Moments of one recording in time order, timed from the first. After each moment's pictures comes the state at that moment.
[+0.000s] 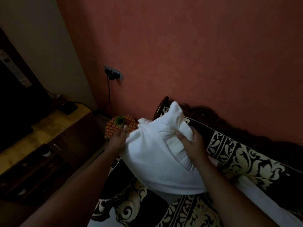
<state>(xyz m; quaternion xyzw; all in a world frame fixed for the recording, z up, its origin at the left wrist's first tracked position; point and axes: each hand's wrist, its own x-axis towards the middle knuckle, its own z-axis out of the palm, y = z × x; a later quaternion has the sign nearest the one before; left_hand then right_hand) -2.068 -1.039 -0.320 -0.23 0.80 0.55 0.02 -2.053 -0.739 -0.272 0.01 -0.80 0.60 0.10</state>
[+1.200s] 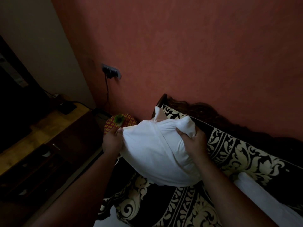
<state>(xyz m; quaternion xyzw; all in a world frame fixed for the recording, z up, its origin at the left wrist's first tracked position) -2.067 -1.041 -0.328 -0.28 0.86 0.42 -0.09 -2.051 -0.738 -0.255 -0.05 -0.80 0.58 0.14</state>
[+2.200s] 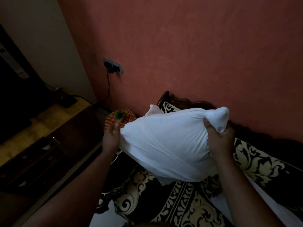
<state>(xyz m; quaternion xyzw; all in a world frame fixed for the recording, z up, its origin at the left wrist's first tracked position) -2.058 -1.045 -0.339 -0.27 0.80 0.52 -0.08 -2.041 -0.703 -0.212 -0.14 -0.74 0.62 0.23</state>
